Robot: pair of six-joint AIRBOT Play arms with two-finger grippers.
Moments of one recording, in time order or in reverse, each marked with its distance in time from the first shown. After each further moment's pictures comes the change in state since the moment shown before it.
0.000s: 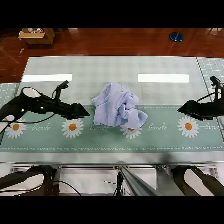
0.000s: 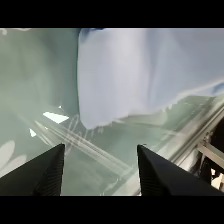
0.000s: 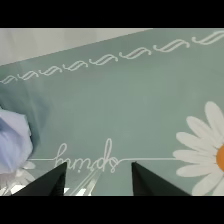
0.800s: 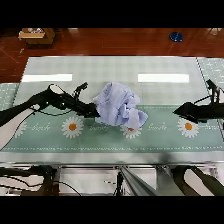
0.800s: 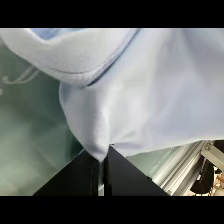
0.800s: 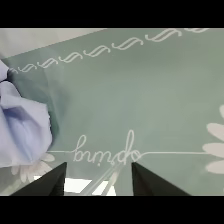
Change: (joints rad) left arm -0.160 -0.249 0.166 -0.060 0.034 0.016; right arm -0.005 0.000 -0.075 0.093 -0.002 -0.015
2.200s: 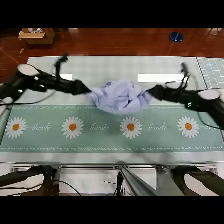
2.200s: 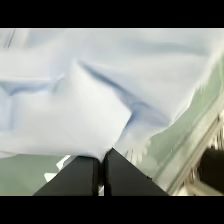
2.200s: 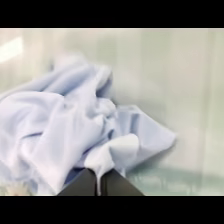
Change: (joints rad) left arm 0.151 0.233 0.200 -0.004 -0.040 0.013; right arm 0.390 -0.108 0.064 0.546 -0.476 -0.256
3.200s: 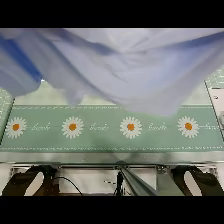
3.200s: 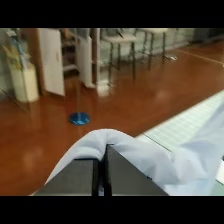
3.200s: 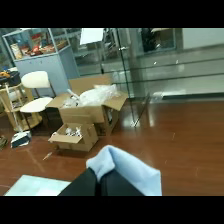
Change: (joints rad) left arm 0.156 0.670 0.649 0.123 0.000 -0.178; right arm -0.185 0.492 0.785 -0.409 0.273 0.379
